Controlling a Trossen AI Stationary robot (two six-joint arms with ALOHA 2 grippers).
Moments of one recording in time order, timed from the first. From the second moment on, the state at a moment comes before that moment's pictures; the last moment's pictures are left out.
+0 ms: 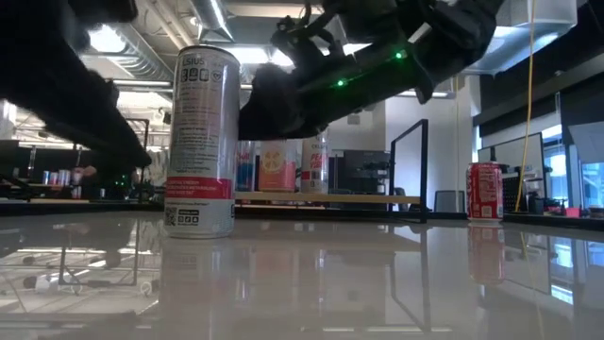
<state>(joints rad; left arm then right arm) -0.75 1.67 0.84 -0.17 -0.73 -0.94 0.16 2.01 1.09 0.57 0.39 -0.05</state>
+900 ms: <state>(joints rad) -0.76 1.67 0.84 -0.32 -0.81 -1.02 0.19 2.01 1.10 0.51 0.21 0.00</state>
